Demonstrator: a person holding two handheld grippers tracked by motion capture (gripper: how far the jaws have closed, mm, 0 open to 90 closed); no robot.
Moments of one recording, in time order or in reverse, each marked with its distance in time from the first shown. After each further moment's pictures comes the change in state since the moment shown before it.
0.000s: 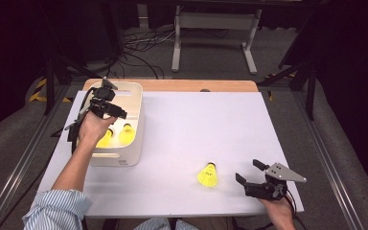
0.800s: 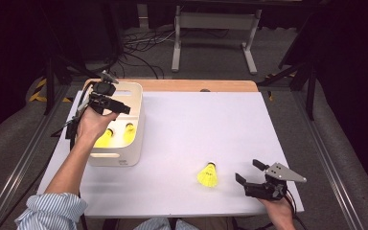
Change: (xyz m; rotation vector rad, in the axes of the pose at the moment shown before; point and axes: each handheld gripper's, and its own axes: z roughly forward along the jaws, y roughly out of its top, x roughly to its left) left arm -0.018 0.004 -0.029 -0.057 -0.003 0.036; right arm 0.000 0.000 0.000 0.000 0.004 -0.001
